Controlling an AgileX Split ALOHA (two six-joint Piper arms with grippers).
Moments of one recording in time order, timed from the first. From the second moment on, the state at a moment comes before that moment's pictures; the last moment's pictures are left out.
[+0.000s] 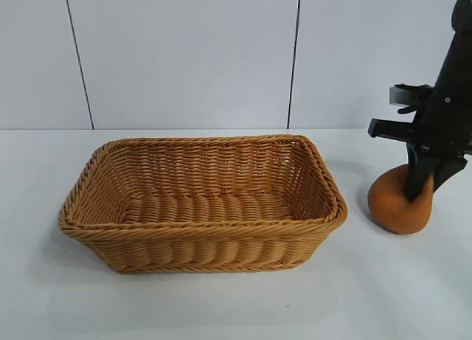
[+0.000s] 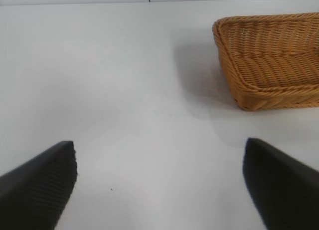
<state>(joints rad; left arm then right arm) -0.07 0.00 -0.50 -0.01 1.07 -0.01 0.05 2.07 -1.48 0.15 1.06 -0.01</state>
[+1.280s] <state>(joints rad) -0.07 0.00 -0.50 -0.01 1.07 -0.01 0.56 1.82 -1.54 0.26 0.93 0.06</state>
